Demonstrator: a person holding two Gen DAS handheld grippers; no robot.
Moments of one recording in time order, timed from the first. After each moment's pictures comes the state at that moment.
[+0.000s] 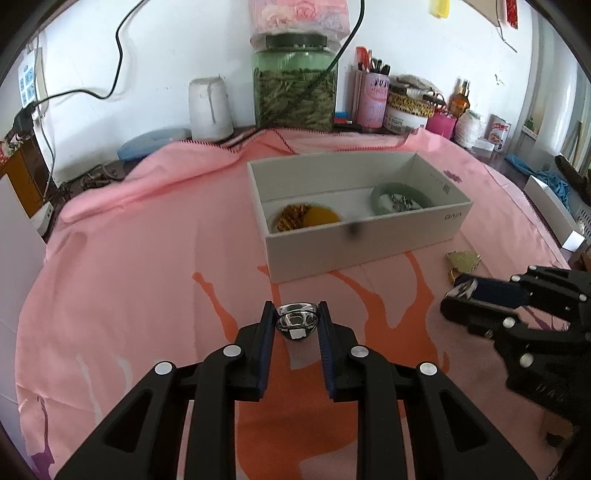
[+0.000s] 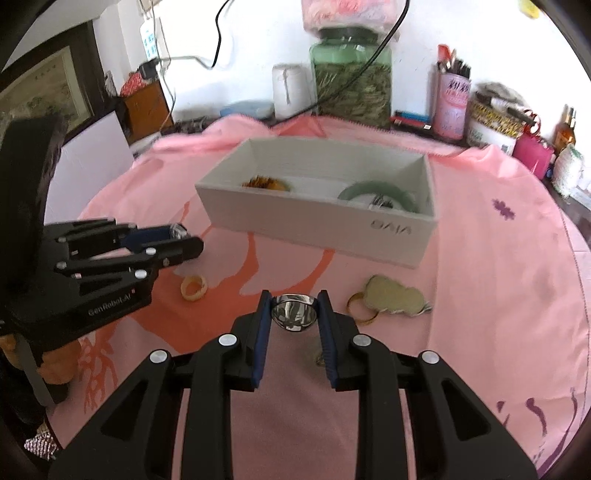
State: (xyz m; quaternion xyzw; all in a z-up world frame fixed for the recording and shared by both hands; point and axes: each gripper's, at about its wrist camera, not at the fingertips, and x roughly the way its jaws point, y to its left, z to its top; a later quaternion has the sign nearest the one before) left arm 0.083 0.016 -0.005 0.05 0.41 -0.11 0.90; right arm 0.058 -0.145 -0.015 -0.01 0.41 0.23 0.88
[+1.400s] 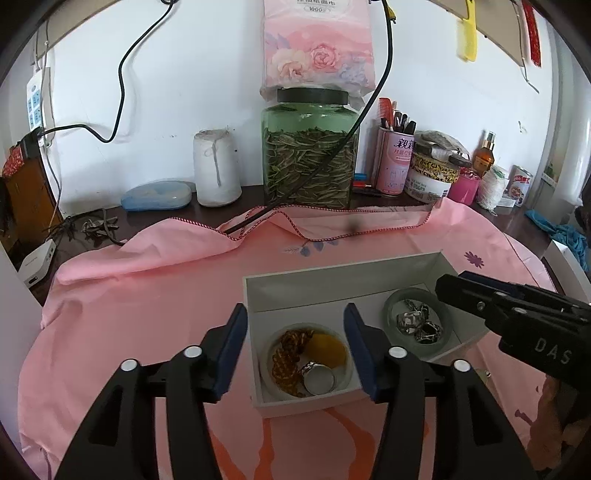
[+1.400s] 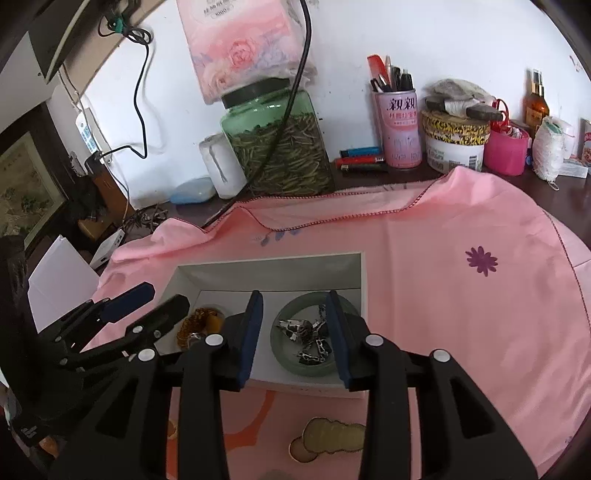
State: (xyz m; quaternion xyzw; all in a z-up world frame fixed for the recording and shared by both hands) left arm 0.148 -0.008 0.023 0.03 0.35 -0.07 0.93; right arm 0.148 -0.185 0.013 0.11 0.38 0.17 0.90
